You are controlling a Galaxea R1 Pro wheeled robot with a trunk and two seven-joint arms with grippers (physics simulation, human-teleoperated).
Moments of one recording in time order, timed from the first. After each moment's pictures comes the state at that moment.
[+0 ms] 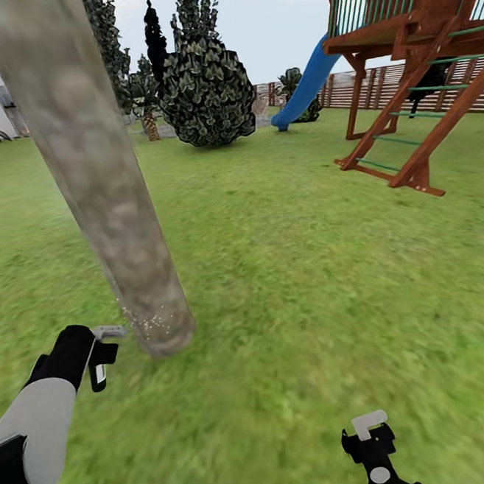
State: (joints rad) left arm -0.96 0.20 0.38 -0.54 -0.66 0.76 -0.33; right arm -0.53 0.02 0.03 -0.11 0.31 -0.28 -0.37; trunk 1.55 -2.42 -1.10
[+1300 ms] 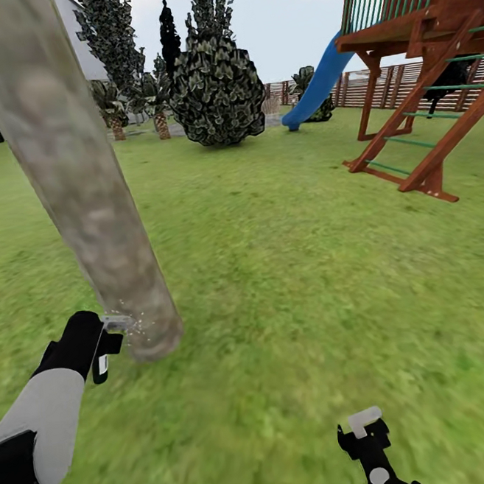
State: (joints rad) left arm -0.99 0.17 0.30 -0.61 -0.65 0.88 -0.31; right arm -0.52 0.01 0.10 -0.11 0.31 -0.33 -0.37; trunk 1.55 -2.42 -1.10
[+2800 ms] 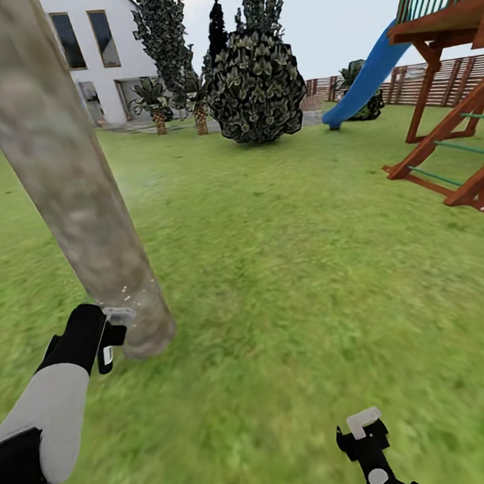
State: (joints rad) left arm -1.00 0.15 0.30 -0.66 -0.65 0.89 -0.31; right arm -0.52 0.02 0.10 -0.11 0.31 -0.33 -0.37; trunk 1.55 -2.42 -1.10
